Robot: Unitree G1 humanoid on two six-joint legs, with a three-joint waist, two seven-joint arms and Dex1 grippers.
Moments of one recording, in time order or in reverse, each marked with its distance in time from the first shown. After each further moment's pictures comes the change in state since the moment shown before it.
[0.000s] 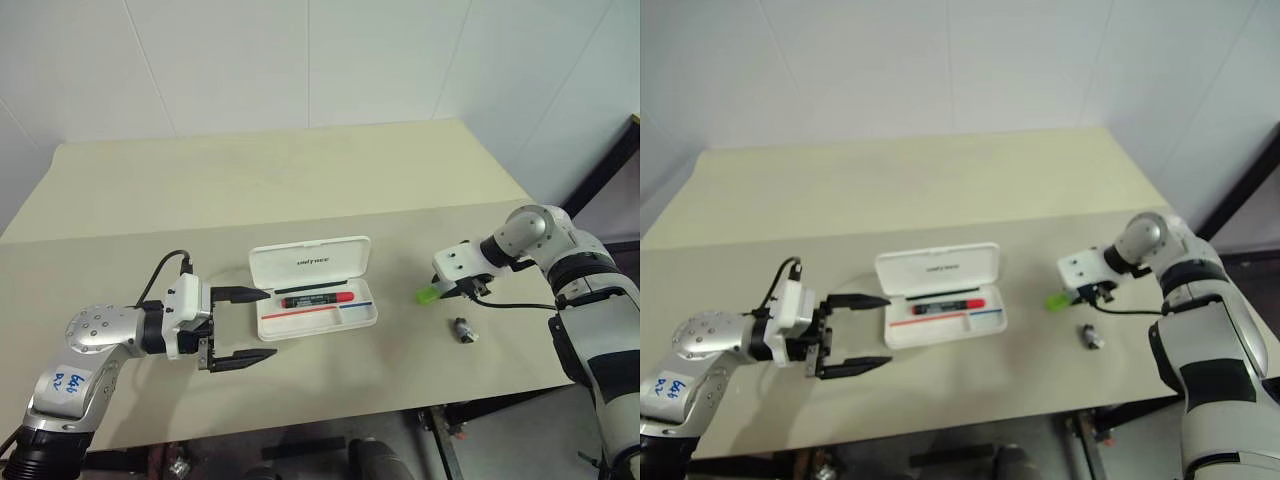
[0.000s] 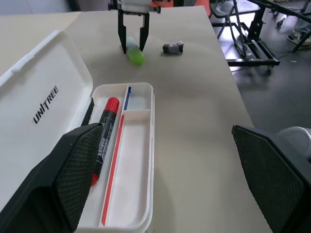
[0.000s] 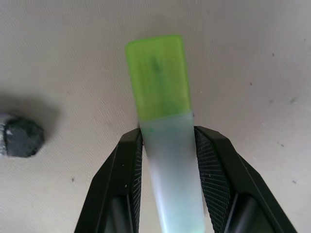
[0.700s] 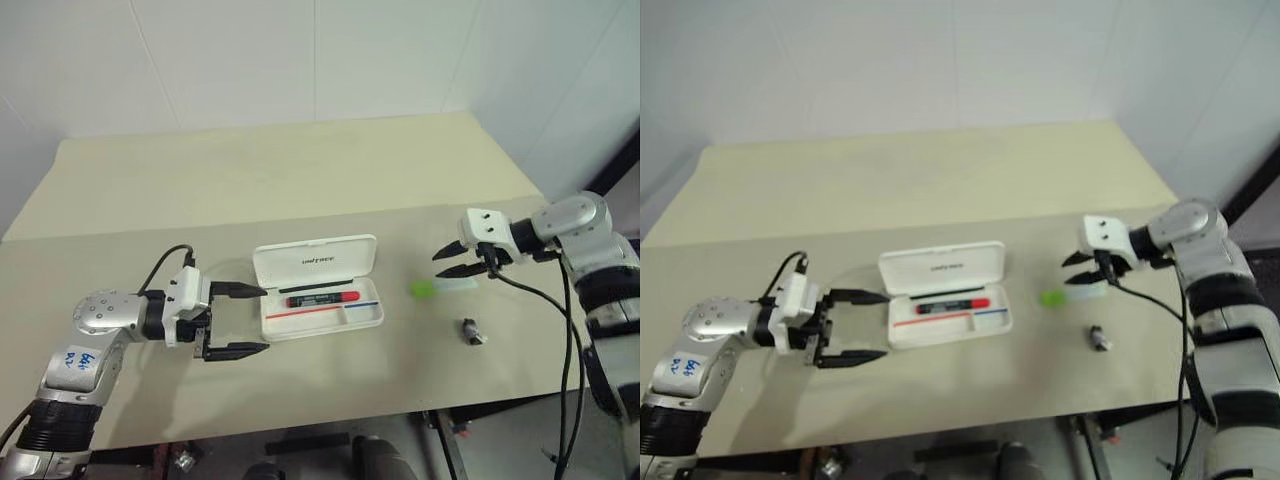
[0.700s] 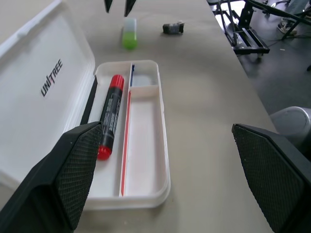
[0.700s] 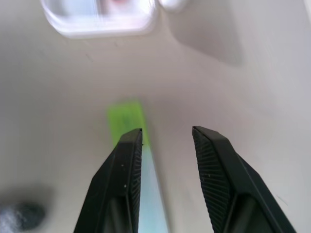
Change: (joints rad) left arm -0.111 0.010 -0.054 0.226 0.042 -0.105 -0.108; right arm 0.287 -0.159 -0.063 -0.655 0.551 0.575 0.121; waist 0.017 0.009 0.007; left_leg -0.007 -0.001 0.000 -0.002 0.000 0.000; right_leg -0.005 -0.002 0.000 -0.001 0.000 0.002
